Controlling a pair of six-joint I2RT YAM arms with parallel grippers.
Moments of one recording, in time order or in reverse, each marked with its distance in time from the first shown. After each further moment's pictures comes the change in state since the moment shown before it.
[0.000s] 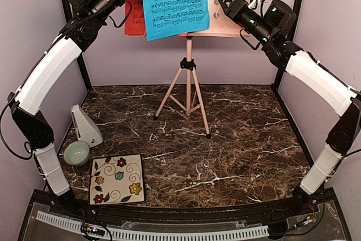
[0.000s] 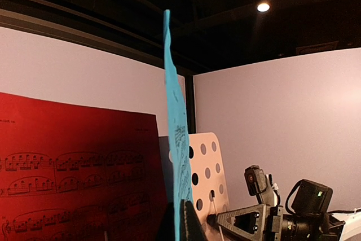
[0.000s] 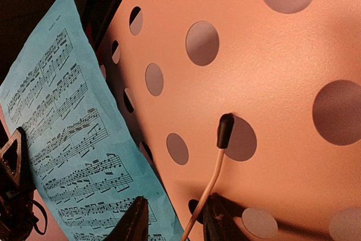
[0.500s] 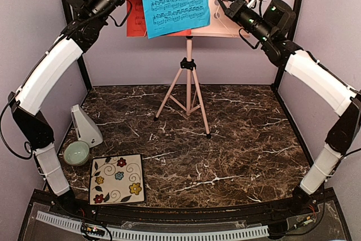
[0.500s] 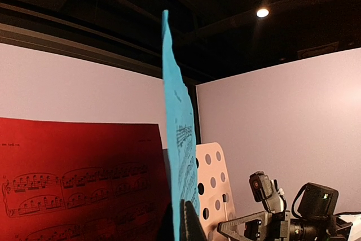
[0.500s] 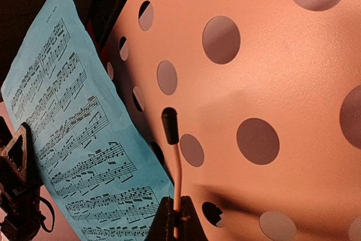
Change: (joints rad) left arm 0.000 0.000 -0.021 0.054 -0.007 0.037; right arm 0.005 0.010 0.020 -0.008 -0.027 0.013
